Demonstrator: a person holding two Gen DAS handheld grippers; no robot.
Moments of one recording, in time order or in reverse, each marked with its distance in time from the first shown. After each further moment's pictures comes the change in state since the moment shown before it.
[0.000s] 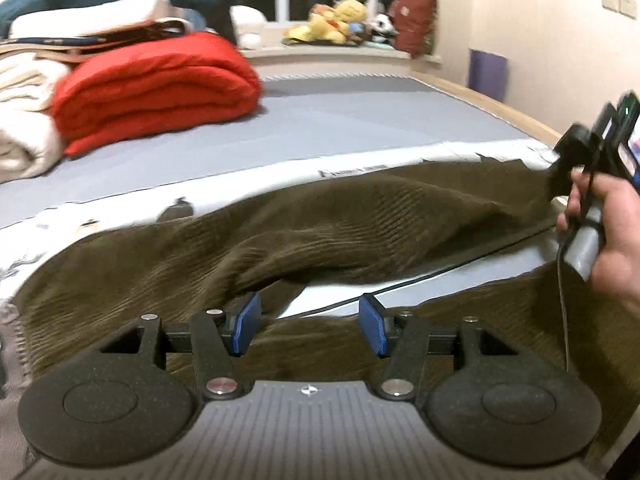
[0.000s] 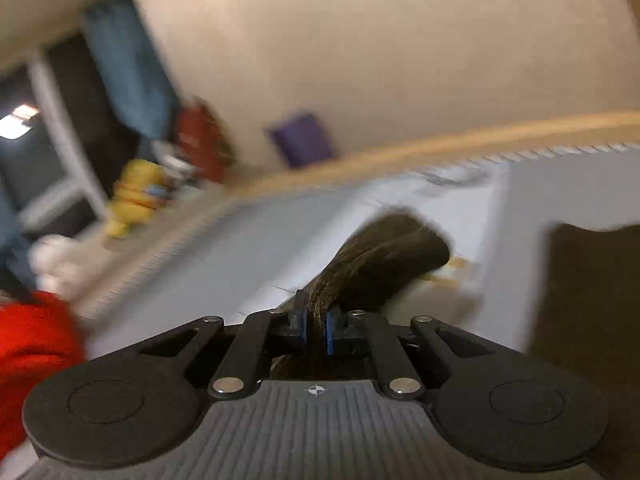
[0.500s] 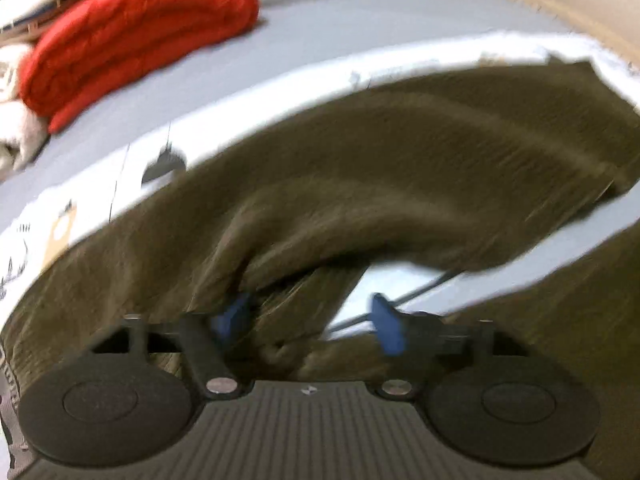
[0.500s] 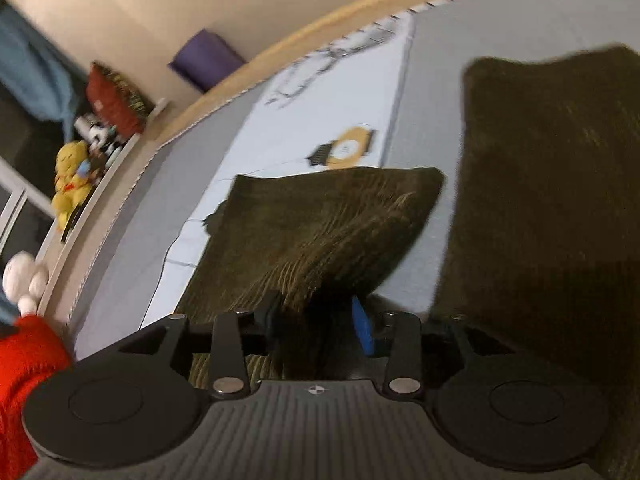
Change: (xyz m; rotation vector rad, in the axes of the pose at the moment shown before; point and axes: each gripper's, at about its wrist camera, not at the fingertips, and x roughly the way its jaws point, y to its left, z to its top) left arm 0.128 0.022 0.008 0.131 0.276 0.127; right arm 0.035 -0.062 -0.012 0.289 0.208 -0.063
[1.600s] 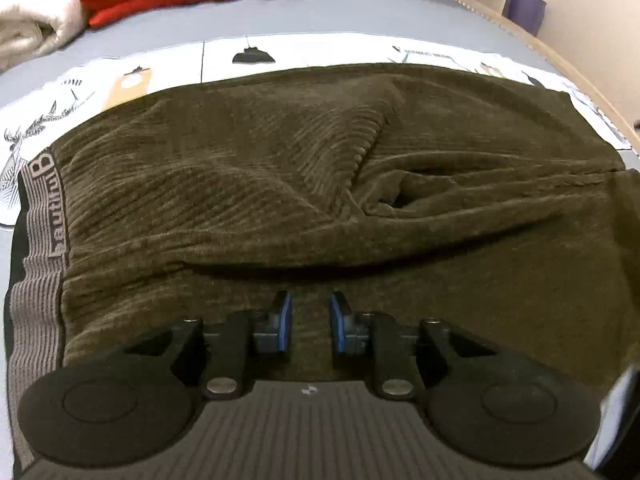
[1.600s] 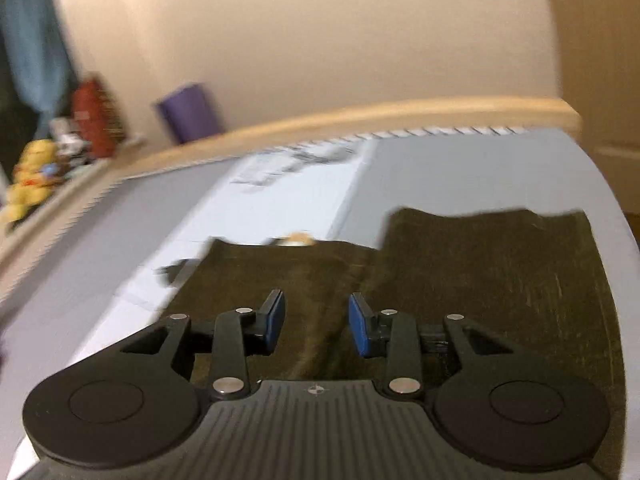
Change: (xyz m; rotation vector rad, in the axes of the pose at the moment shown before) left arm -0.081 0.106 -0.130 -0.209 0.058 -0.194; right arm -0.102 0.032 -0.013 -0.307 -0.245 -0.121
